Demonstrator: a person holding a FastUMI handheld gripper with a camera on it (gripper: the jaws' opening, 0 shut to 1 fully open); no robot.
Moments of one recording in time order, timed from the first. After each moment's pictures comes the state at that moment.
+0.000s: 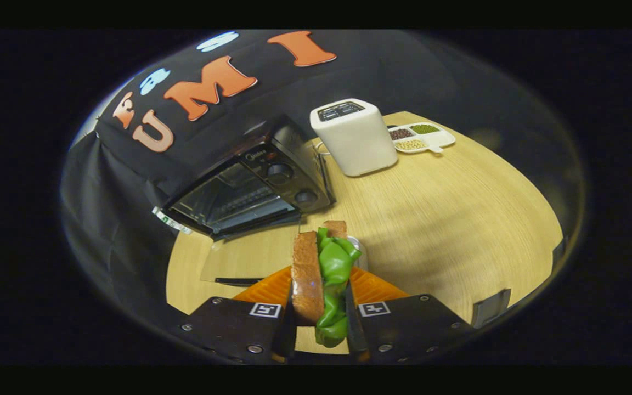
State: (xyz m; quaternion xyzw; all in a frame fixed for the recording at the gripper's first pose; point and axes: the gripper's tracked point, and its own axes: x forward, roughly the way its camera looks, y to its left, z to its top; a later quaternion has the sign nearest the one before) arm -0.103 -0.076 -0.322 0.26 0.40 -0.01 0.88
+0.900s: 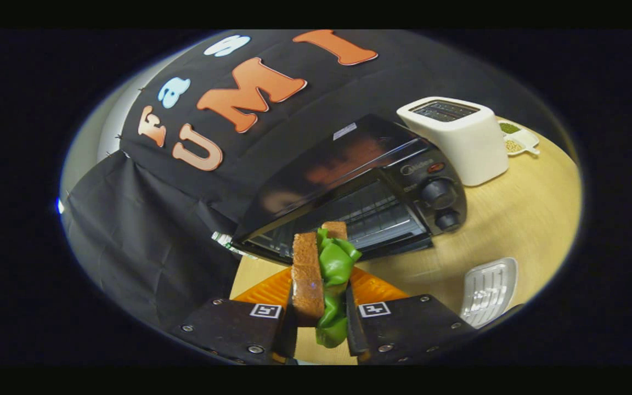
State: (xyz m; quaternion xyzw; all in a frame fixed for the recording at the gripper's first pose) arm 0.009 0.068 -0.284 0.35 0.34 0.10 0.87
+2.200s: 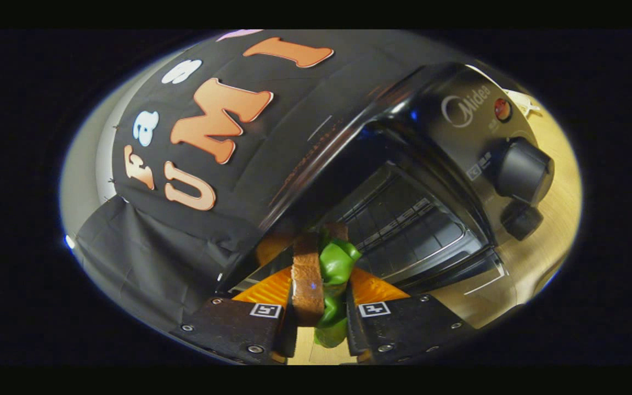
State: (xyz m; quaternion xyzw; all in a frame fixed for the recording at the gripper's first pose) arm 0.108 0.083 -0.324 0.47 0.25 0.06 0.84
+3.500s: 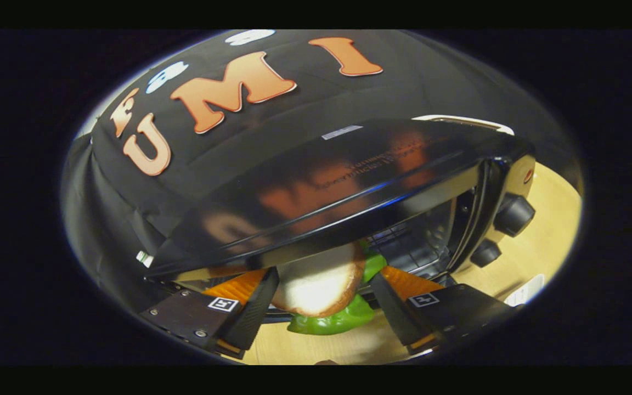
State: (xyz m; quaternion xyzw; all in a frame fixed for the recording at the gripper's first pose) arm 0.106 0.068 -0.336 0.23 0.29 -0.07 0.93
